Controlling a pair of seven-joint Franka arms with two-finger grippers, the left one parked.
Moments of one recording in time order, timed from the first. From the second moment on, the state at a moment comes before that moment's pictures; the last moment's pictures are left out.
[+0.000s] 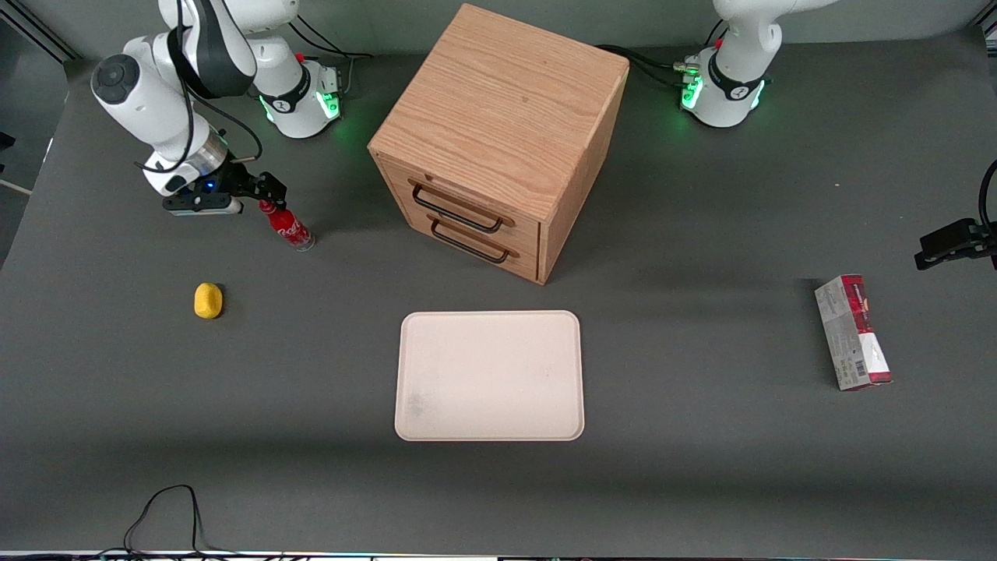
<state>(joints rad) 0.16 -0.42 -0.09 -2.78 0.03 2.40 0.11</state>
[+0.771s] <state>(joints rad) 0.16 -0.37 -0.09 -2.78 0.03 2.41 0.09</state>
